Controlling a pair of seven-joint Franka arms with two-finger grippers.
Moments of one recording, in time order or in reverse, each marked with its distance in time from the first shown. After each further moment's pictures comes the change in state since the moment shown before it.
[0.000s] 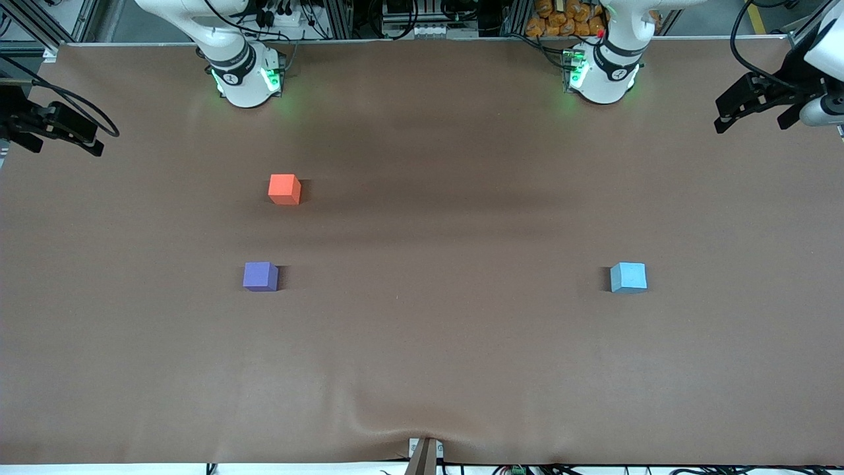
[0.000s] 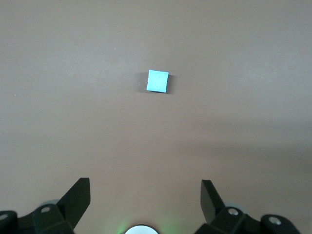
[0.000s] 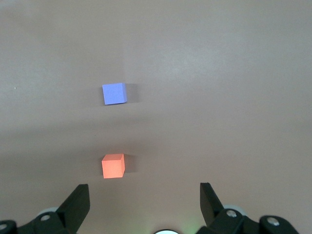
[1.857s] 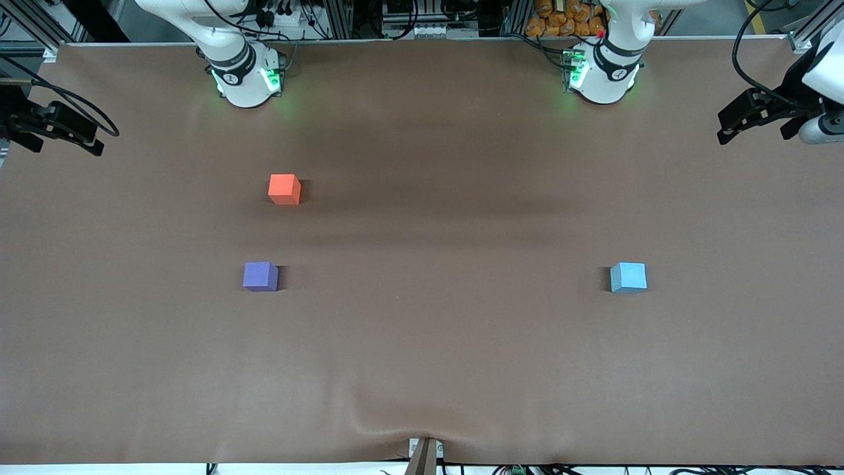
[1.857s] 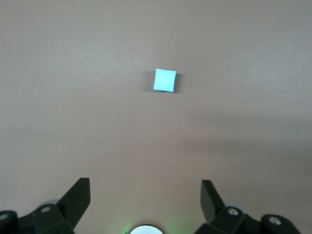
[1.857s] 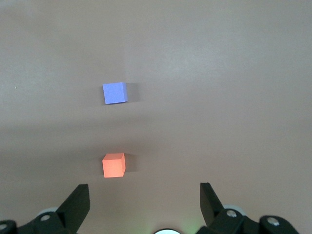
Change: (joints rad) left arm 0.005 0.033 0.003 0.003 0.022 -0.001 0.004; right arm -0.002 0.000 0.000 0.000 0.005 -0.003 0.000
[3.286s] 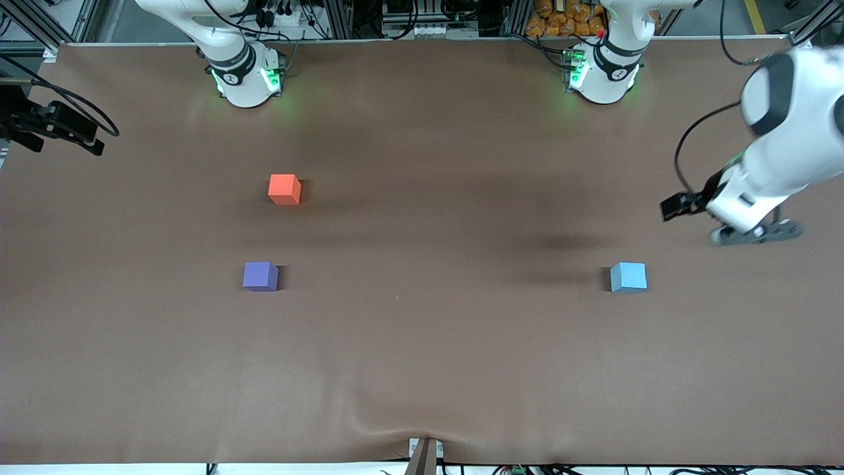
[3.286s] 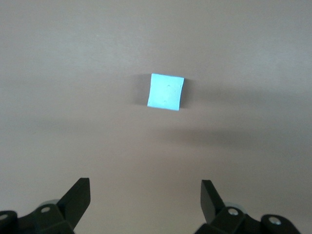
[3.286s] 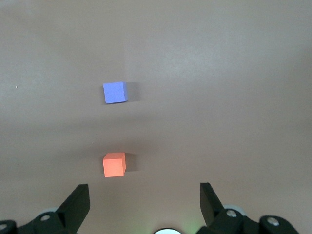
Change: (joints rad) left arm 0.025 0.213 -0.001 -0.327 0.000 0.466 0.001; right arm -0.001 0.000 0.000 0.000 0.002 -0.002 0.000
